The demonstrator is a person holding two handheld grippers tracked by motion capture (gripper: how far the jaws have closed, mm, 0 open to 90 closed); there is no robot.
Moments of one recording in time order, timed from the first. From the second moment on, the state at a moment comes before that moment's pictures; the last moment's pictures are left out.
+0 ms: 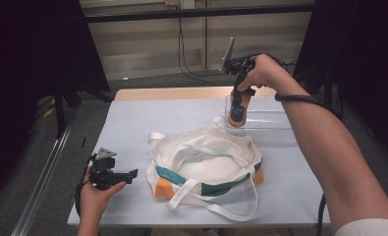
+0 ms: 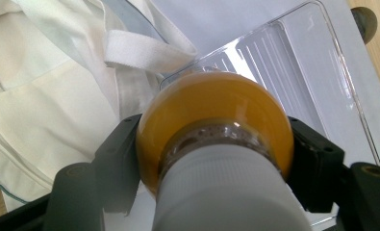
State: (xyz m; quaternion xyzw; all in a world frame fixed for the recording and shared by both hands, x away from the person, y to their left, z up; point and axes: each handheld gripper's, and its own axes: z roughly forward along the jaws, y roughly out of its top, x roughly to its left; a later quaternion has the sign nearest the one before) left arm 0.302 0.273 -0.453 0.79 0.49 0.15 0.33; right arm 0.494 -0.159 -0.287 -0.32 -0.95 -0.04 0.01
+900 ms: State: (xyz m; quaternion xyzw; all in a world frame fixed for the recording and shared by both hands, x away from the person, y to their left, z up) left arm 0.302 0.274 -0.453 0.79 0.49 0.15 0.33; right arm 0.494 -0.157 -0.299 -0.32 -0.95 -0.04 0.01
